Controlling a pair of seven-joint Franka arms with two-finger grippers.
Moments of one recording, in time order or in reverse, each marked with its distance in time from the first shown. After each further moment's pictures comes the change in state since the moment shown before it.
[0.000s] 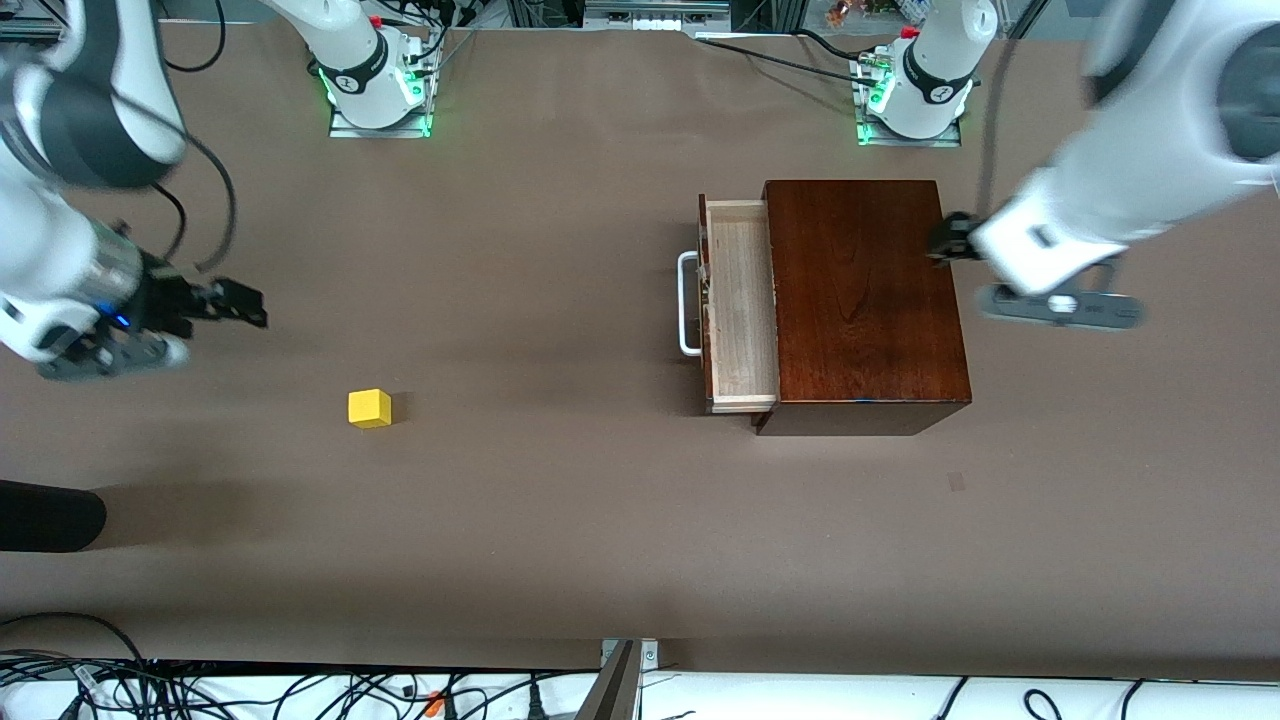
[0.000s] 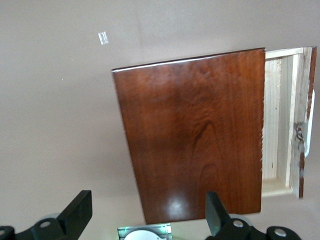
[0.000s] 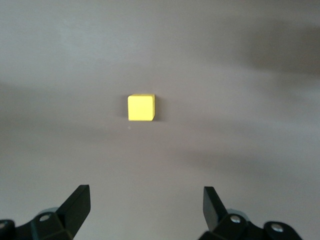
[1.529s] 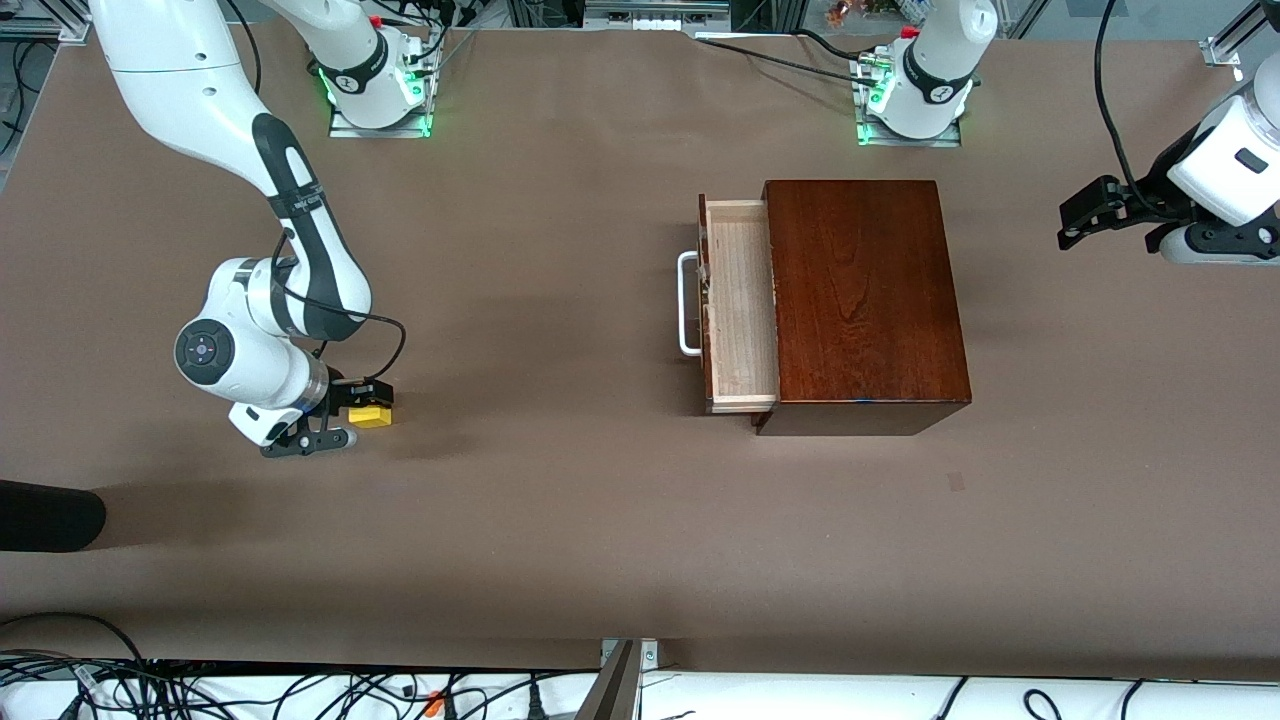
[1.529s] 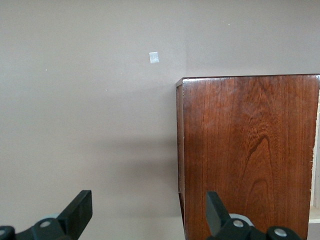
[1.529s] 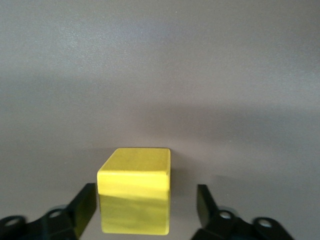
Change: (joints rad) left arm -0.139 -0.321 0.349 -0.410 -0.035 0.296 0.094; right arm 0.020 0.339 0.055 -0.172 0.103 0.533 -0.005
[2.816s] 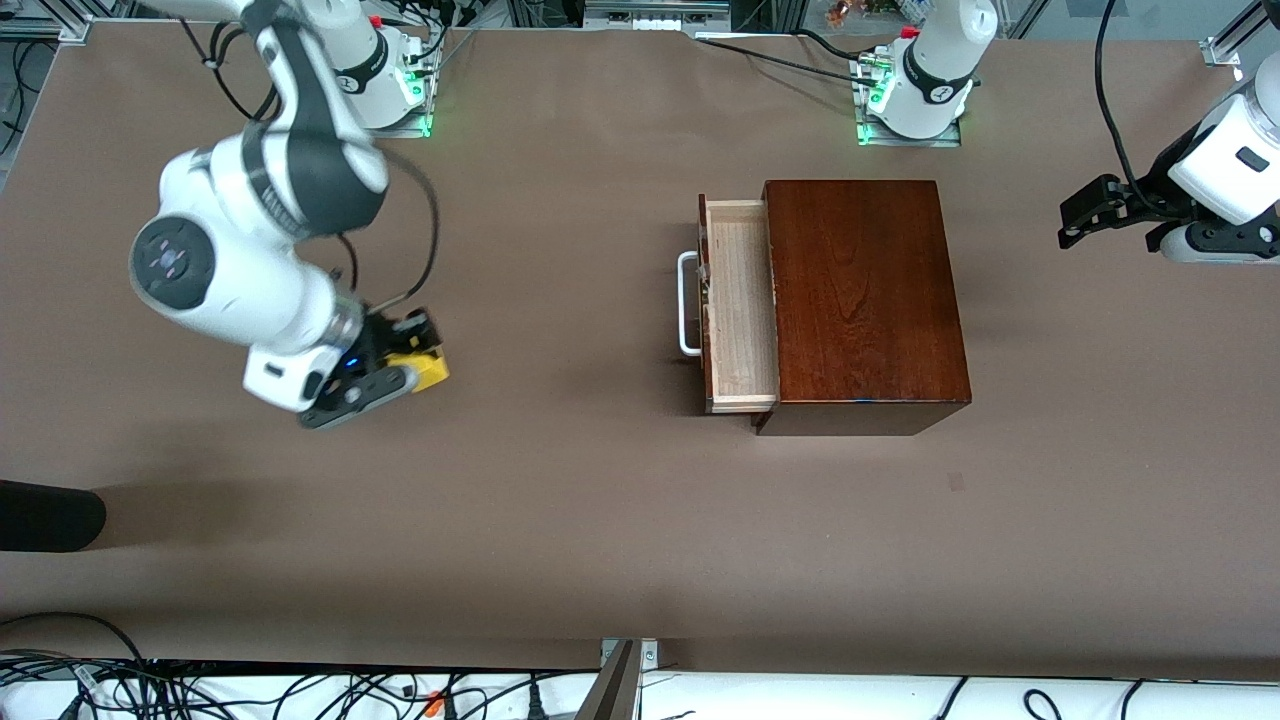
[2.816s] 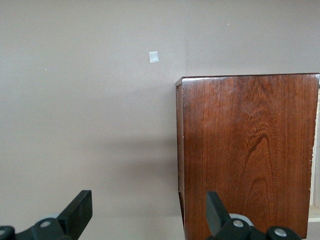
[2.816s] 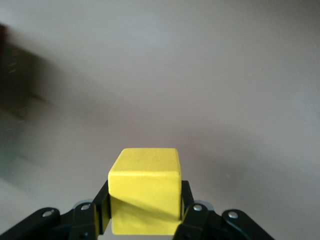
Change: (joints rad) left arm -0.001 0.000 -0.001 0.002 0.000 -0.005 0.000; right arm 0.170 -0.191 0.097 0.387 -0.001 -0.550 0.010
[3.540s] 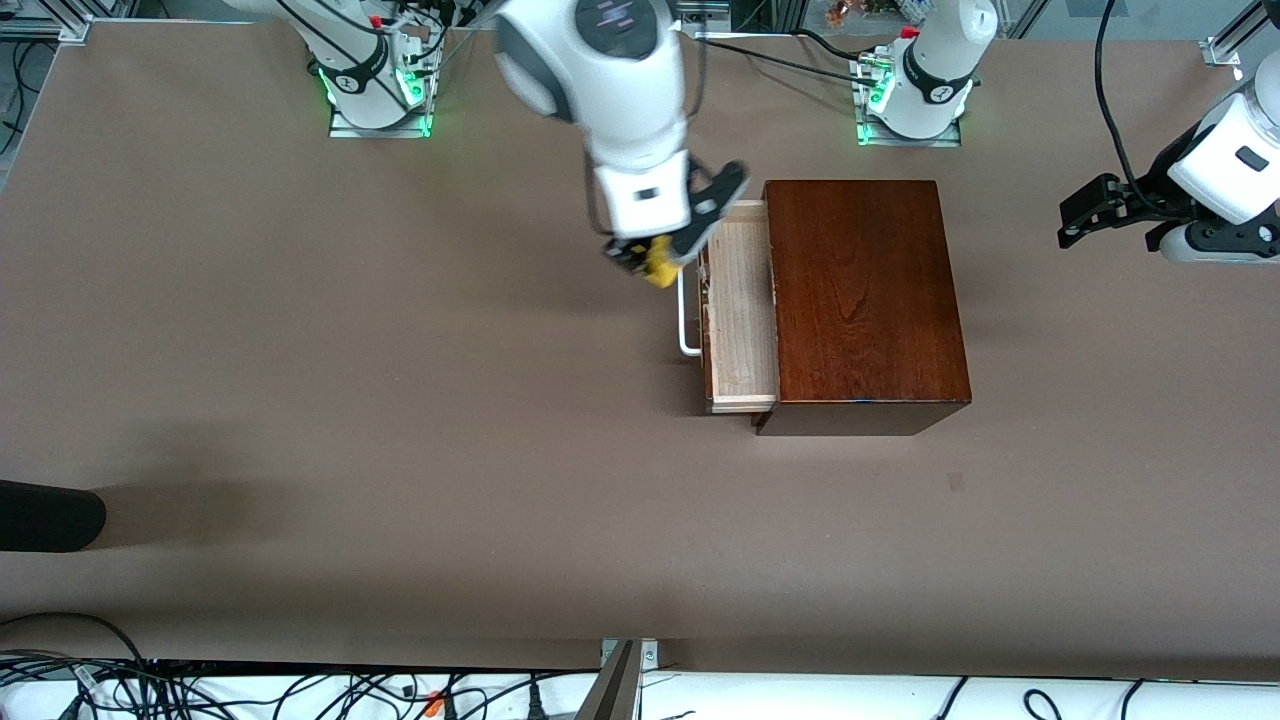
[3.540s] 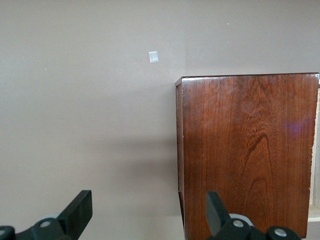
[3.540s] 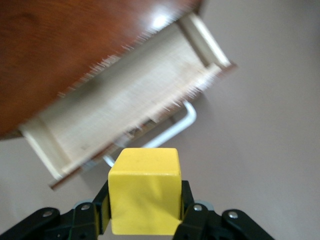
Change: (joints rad) left arm -0.001 0.000 0.000 0.001 0.000 -0.002 0.000; right arm 0.497 0.181 0.003 0.322 -0.131 0.009 0.009
